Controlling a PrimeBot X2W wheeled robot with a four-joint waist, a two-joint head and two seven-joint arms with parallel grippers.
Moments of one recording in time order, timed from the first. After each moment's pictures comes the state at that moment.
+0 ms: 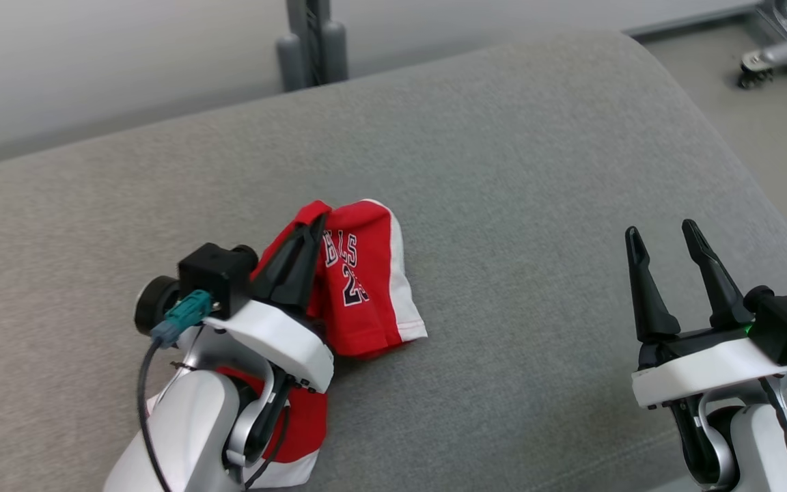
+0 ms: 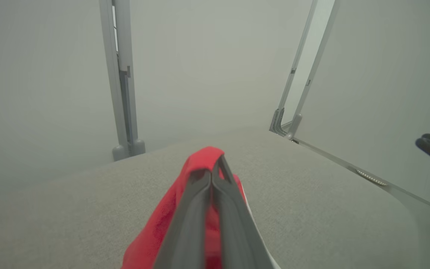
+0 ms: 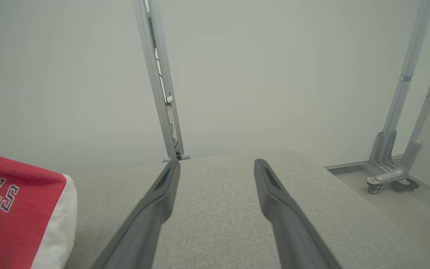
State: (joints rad) left arm -0.35 0.19 -0.44 0.02 -0.44 0.10 0.01; right arm -0.20 -0.05 0.05 0.09 0.21 0.13 -0.14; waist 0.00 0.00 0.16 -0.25
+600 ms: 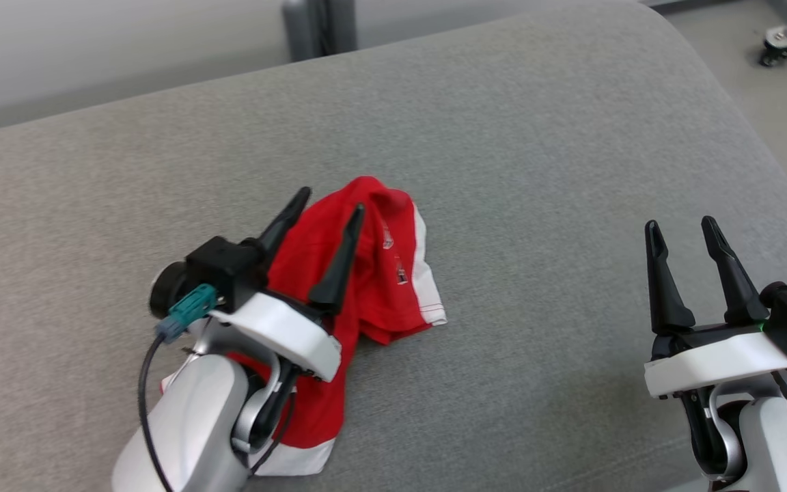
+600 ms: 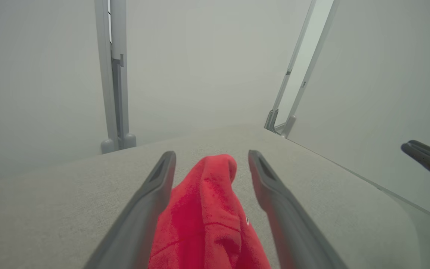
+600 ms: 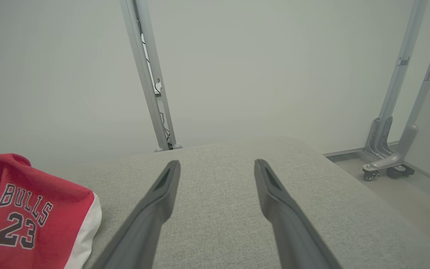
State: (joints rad) left arm -0.42 0.15 -0.48 0.20 -0.47 0.03 -0.10; right arm -0.23 -0.05 0.01 0.16 0.22 0.13 -0.19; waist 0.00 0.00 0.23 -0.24
